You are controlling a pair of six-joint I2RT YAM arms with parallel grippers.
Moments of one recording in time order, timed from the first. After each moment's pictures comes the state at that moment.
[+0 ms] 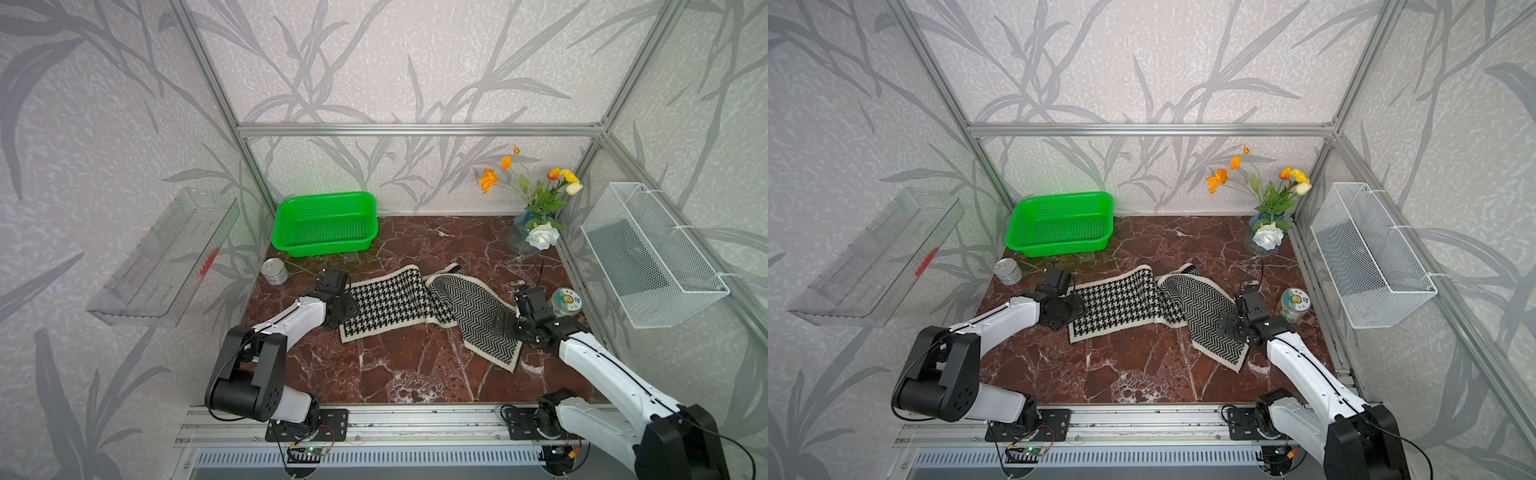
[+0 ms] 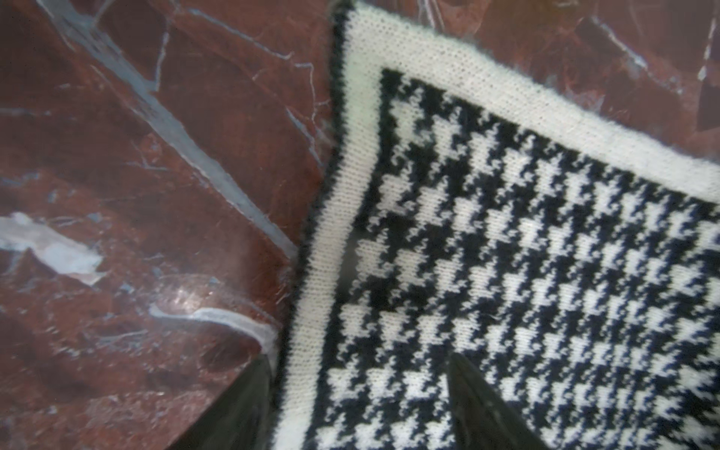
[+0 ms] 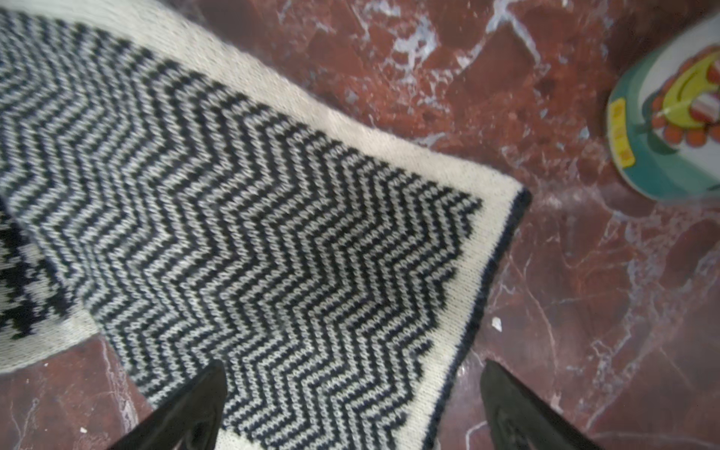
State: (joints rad) left arm -0.20 1.46 0.73 -0.45 -0.01 -0.75; right arm 0.27 1.04 0.57 -0.64 0.11 0.49
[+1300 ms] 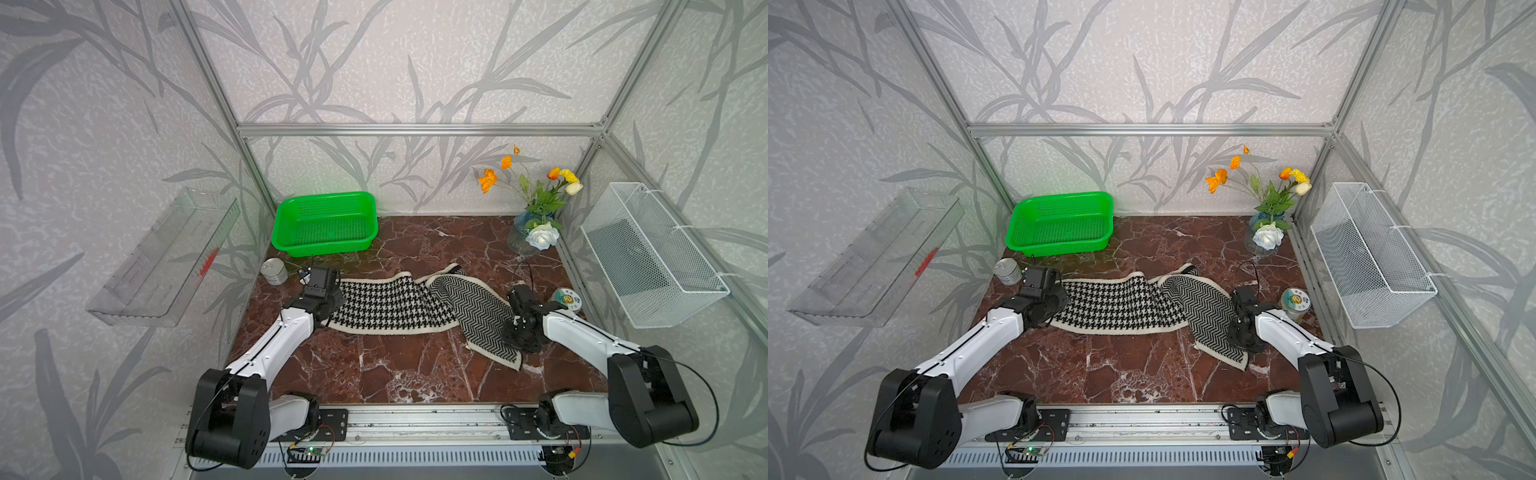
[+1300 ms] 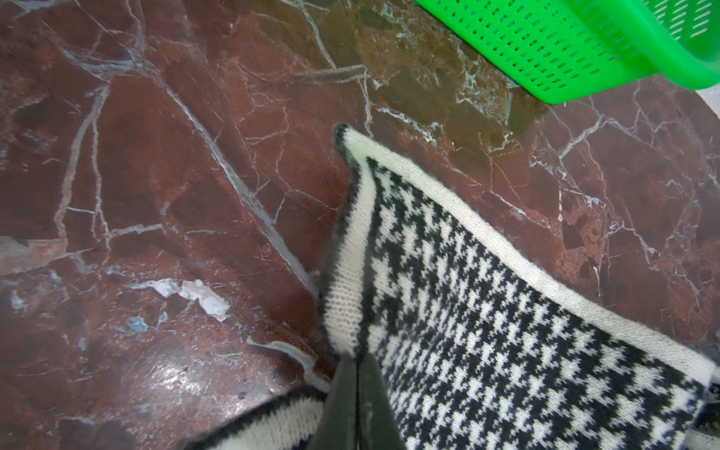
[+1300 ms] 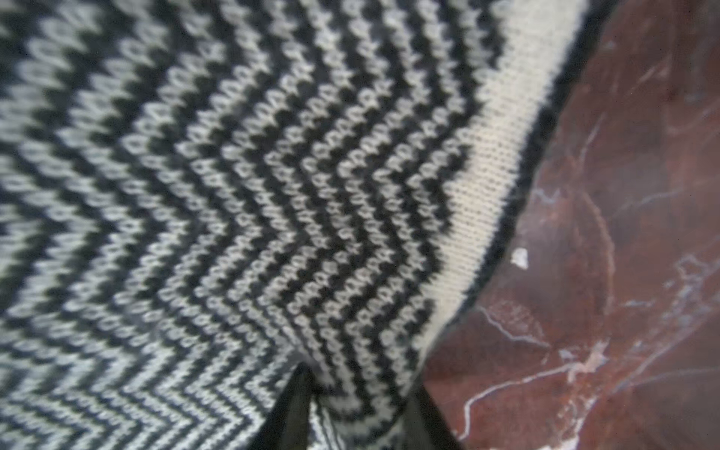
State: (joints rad) left arm -0.16 1.21 0.73 -0.47 -0.20 -0.78; right arm 0.22 1.33 0.62 -0.74 0.03 0.55
